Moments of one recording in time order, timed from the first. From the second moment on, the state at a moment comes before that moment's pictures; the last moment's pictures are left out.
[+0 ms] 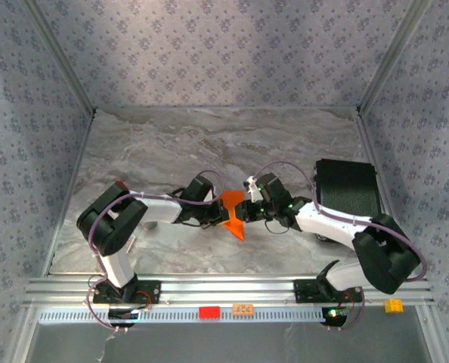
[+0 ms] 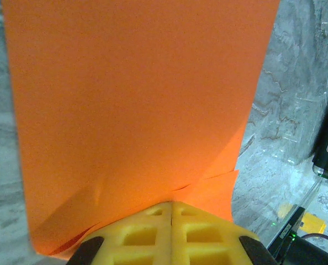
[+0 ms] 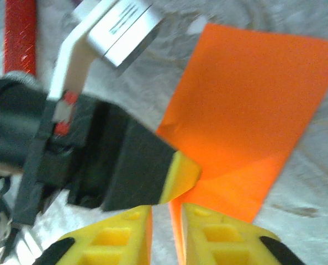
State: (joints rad) left arm -0.74 1.76 0.75 0.10 0.48 -1.01; right arm 0.70 1.37 0.65 -0.08 -0.37 0.52
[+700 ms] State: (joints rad) left arm -0.74 1.76 0.75 0.10 0.48 -1.01; right arm 0.80 1.58 0.73 -0.13 -0.43 0.54
